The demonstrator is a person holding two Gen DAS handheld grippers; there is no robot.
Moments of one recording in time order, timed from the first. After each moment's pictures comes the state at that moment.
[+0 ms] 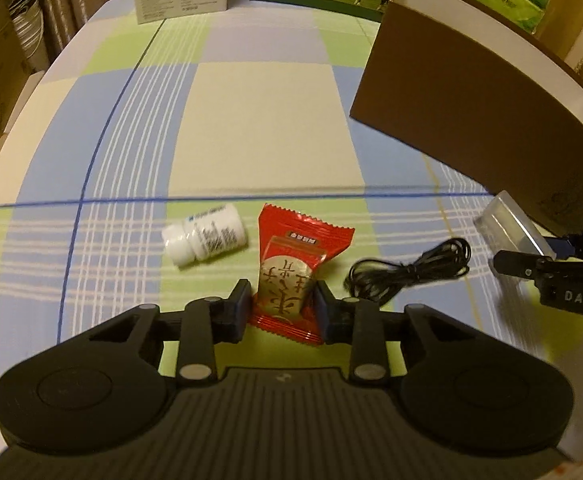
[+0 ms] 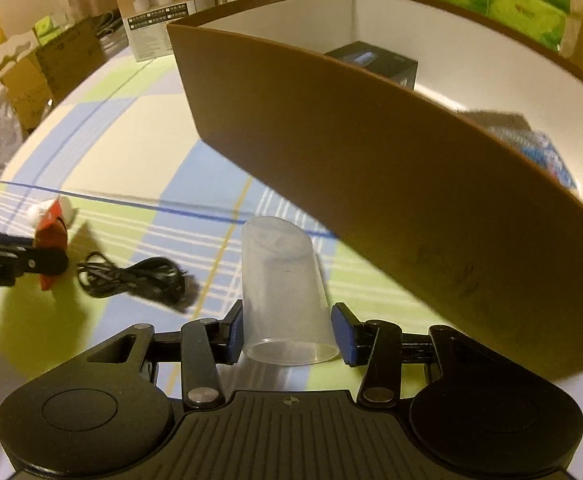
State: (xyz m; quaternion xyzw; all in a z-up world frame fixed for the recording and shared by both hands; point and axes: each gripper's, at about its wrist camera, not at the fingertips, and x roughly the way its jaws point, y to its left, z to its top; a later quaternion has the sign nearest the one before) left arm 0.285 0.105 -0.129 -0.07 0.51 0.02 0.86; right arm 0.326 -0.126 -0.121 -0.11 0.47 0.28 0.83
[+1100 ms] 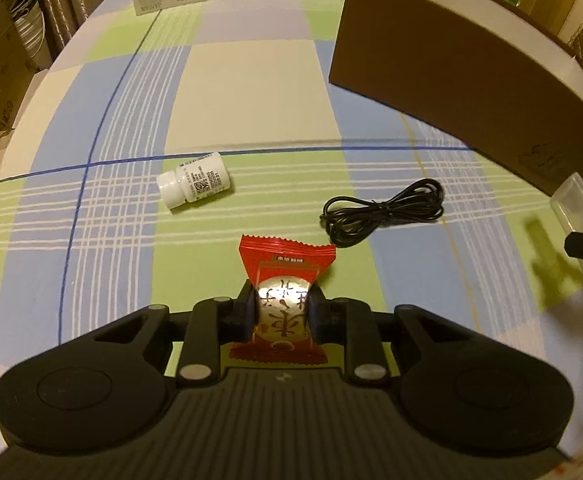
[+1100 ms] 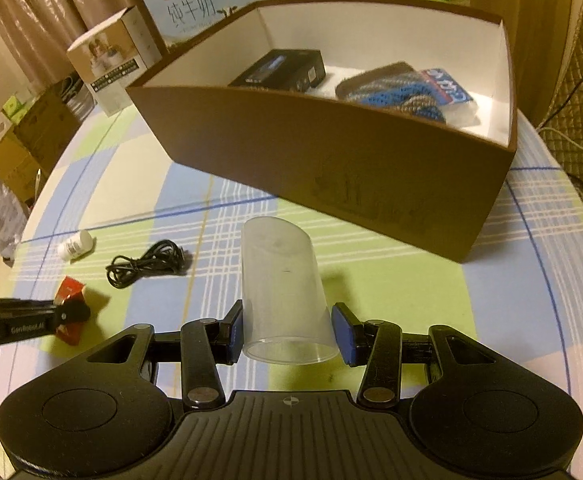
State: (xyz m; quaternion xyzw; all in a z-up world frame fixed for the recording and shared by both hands) left arm 0.246 0.083 -0.121 -0.05 0.52 0.03 0.86; right arm 0.290 -0.200 -0.075 0.01 0.49 0.23 0.84
